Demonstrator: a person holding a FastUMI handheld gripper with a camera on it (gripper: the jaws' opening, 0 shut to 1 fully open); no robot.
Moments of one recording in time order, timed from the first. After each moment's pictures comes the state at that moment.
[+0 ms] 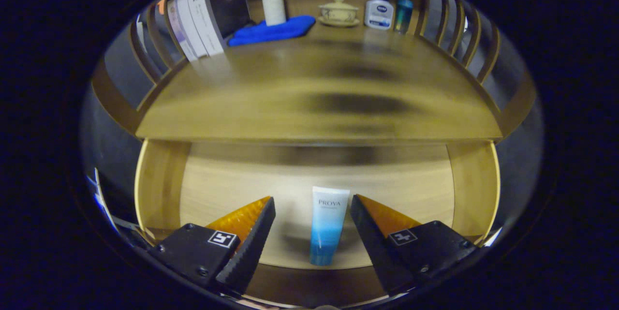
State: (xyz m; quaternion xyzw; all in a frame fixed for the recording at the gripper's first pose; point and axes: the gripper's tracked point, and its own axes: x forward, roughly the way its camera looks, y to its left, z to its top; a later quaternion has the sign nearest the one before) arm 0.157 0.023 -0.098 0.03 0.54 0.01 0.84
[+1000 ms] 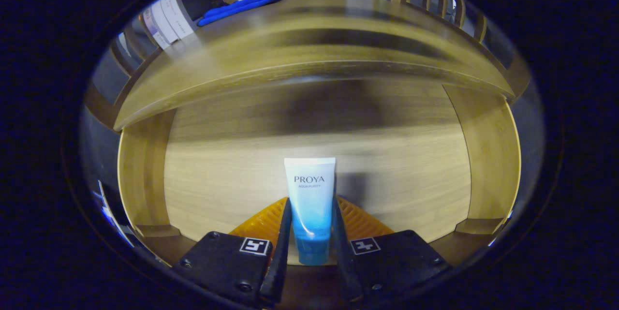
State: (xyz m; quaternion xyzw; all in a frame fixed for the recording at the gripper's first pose) arm 0.138 0.011 -0.118 0.07 0.56 0.00 0.82
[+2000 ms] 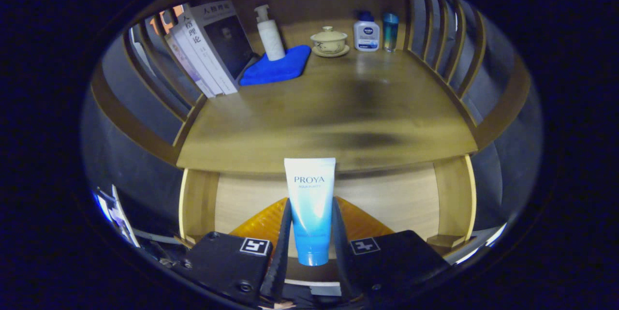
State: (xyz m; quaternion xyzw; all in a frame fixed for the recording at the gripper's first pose) arm 0.178 0.011 0.011 0.09 0.49 0.02 0.87
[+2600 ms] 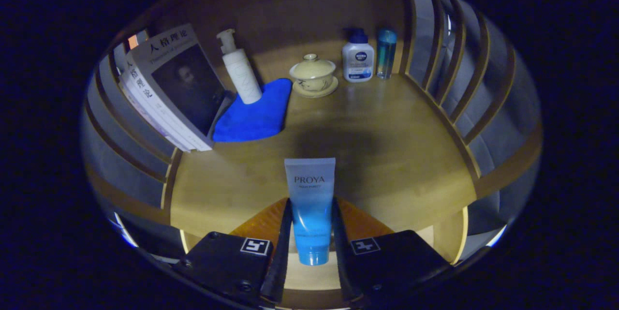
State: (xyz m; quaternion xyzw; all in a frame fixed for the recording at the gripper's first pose) arm 0.290 -0.006 0.029 0.10 0.45 -0.02 0.89
